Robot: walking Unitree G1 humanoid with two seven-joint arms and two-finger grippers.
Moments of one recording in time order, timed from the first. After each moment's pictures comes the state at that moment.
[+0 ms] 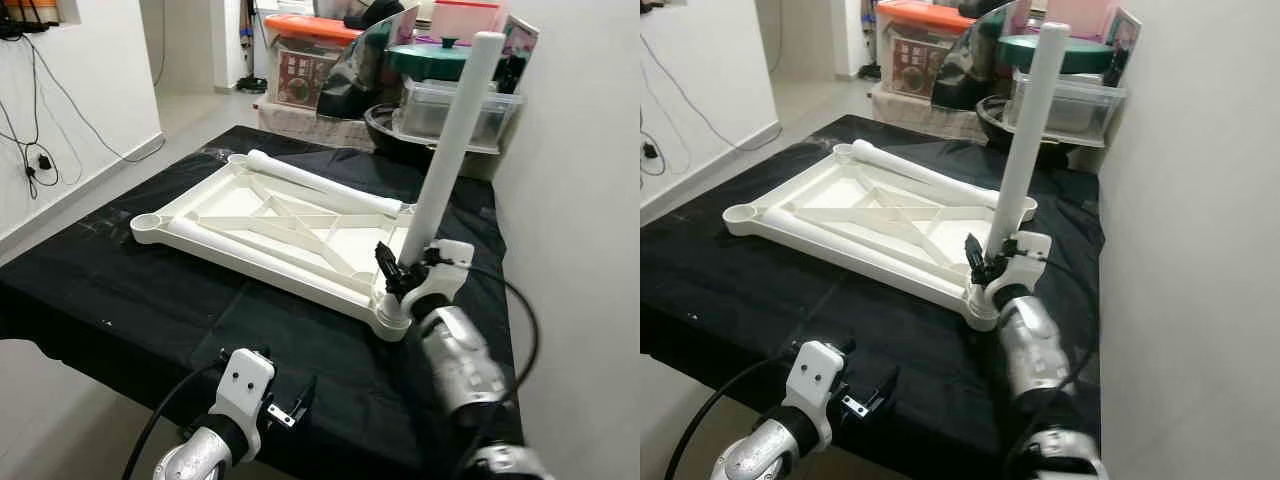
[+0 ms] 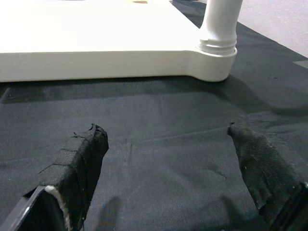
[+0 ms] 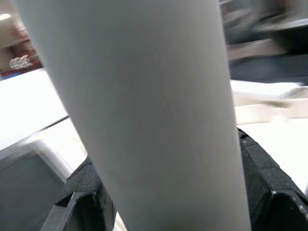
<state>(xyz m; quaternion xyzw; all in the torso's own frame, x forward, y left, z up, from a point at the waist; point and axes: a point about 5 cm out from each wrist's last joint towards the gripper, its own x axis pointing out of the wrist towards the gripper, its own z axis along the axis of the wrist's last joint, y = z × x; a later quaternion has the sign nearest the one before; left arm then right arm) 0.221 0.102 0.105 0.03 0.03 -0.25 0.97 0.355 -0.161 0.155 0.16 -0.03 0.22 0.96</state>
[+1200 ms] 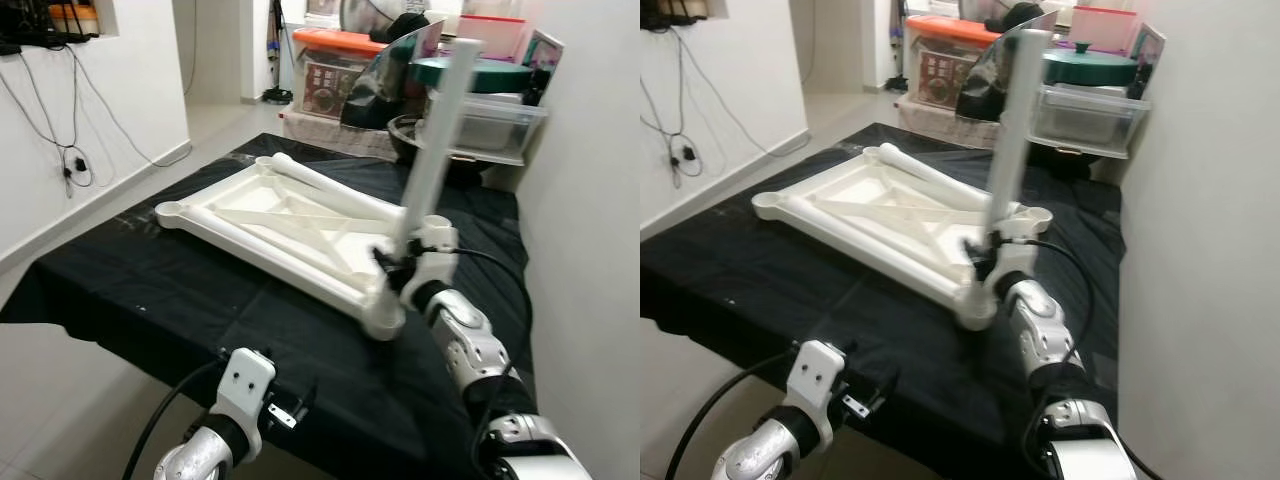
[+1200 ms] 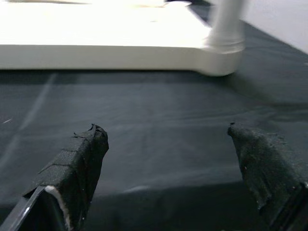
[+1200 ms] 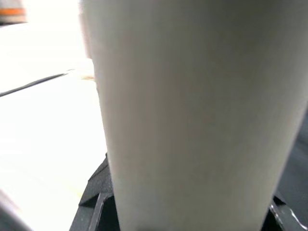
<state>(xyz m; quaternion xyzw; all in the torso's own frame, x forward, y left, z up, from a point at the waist) 0.221 0.103 0.105 0.03 0.03 -0.25 0.97 0.369 -0.195 0.154 0.05 -0.01 -0.03 1.00</state>
